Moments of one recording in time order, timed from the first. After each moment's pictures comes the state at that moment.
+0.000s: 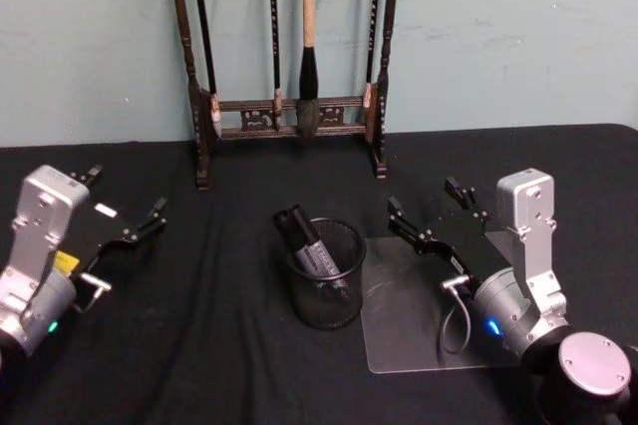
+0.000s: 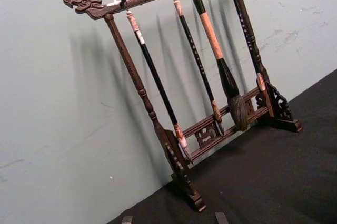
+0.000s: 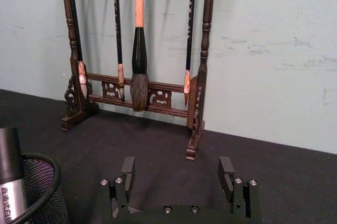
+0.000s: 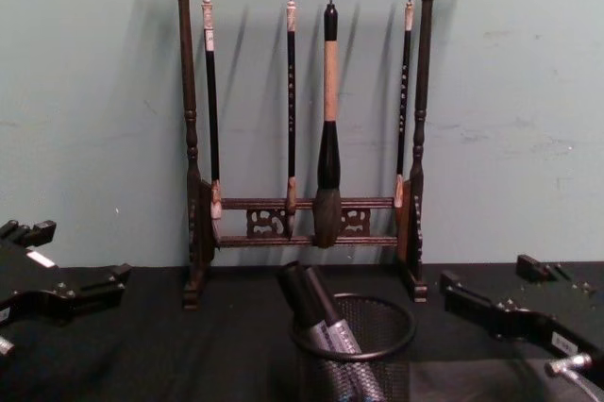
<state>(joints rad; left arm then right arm) -0.20 0.60 0.45 -1.41 -0.25 -0.12 0.03 0.18 0.14 -0.21 -1.26 0.13 -0.19 0.21</state>
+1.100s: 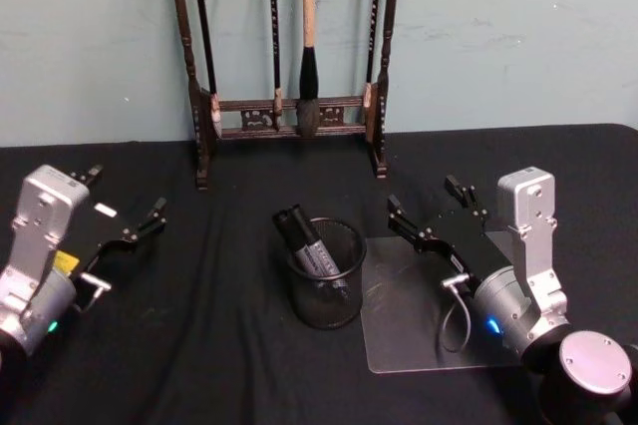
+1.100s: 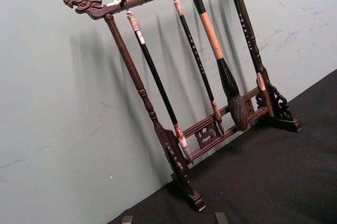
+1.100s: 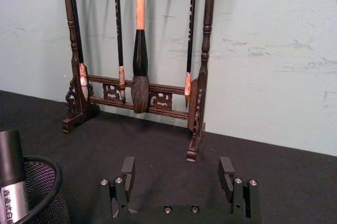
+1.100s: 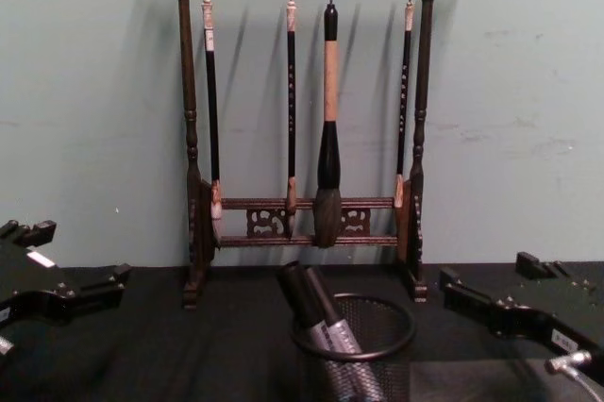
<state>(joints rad) -0.20 0.60 0.45 -1.41 -0.25 -0.12 0.03 0.18 0.14 -0.21 -1.26 0.13 -0.18 0.21</state>
